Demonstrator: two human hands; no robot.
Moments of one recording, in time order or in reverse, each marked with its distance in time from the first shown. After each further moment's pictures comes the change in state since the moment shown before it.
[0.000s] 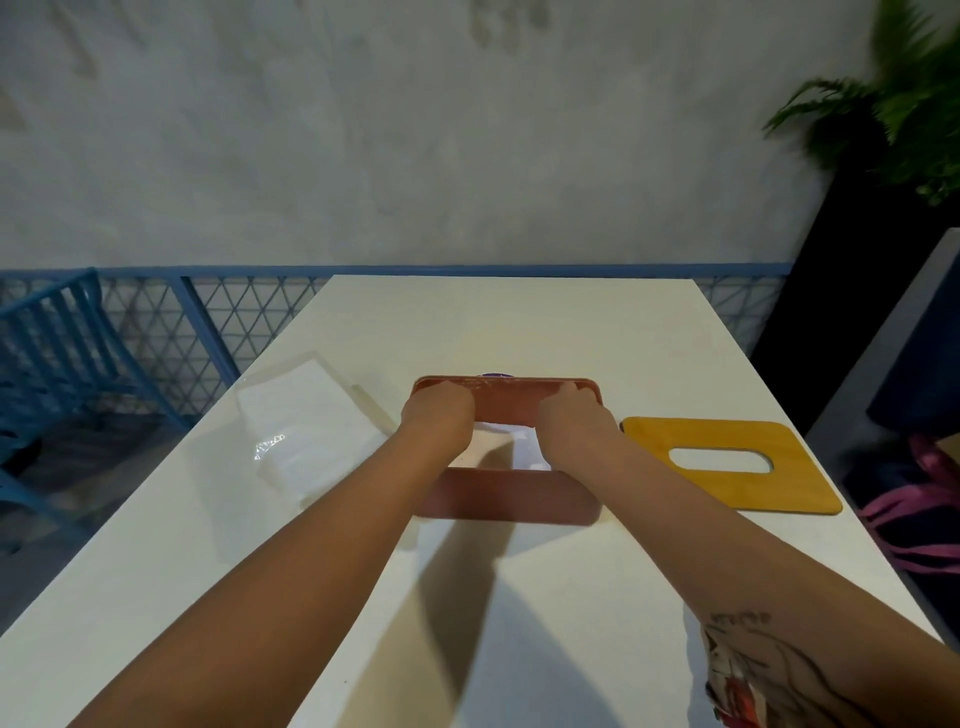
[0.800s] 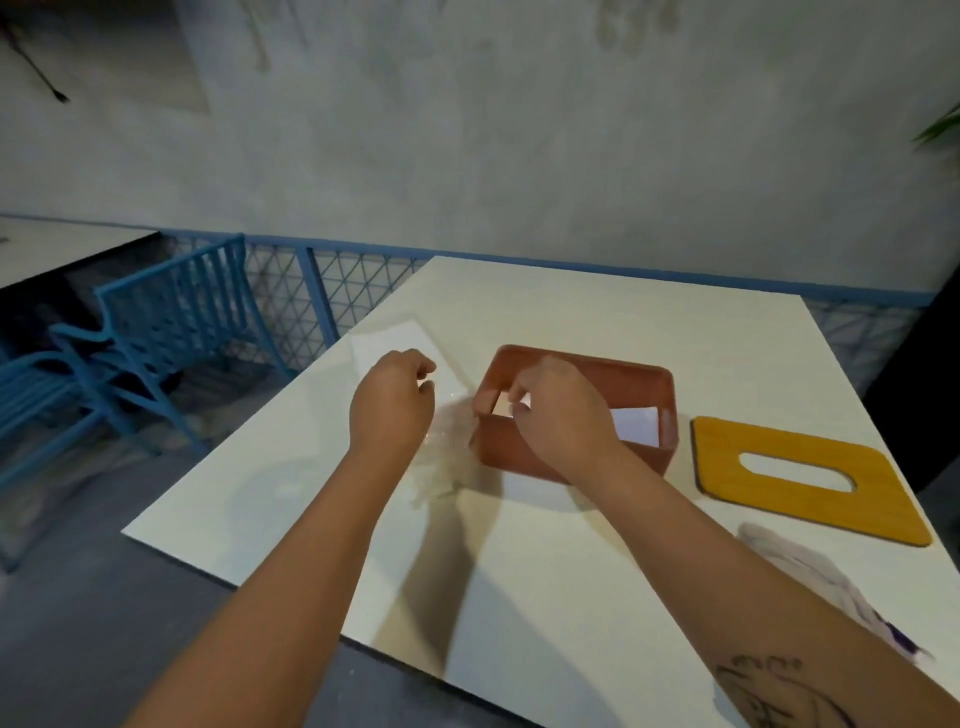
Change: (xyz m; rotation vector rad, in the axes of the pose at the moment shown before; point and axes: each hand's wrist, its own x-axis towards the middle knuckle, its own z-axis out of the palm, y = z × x) left_hand -0.107 -0.088 0.016 -0.516 0.672 -0.248; right_hand -0.045 -0.062 -0.007 0.514 0.410 -0.326
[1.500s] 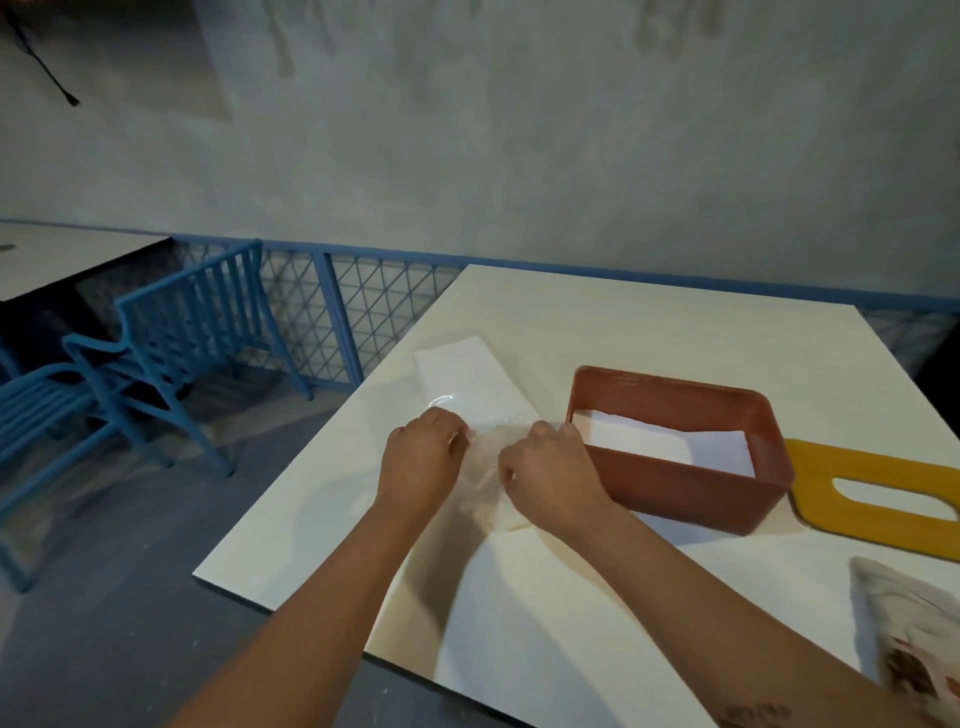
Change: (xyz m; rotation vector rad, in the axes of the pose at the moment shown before) left_hand 0.015 -0.094 0.003 0.029 -0.115 0.204; right_hand 0.017 -0.067 0.082 -0.307 -0.157 -0.236
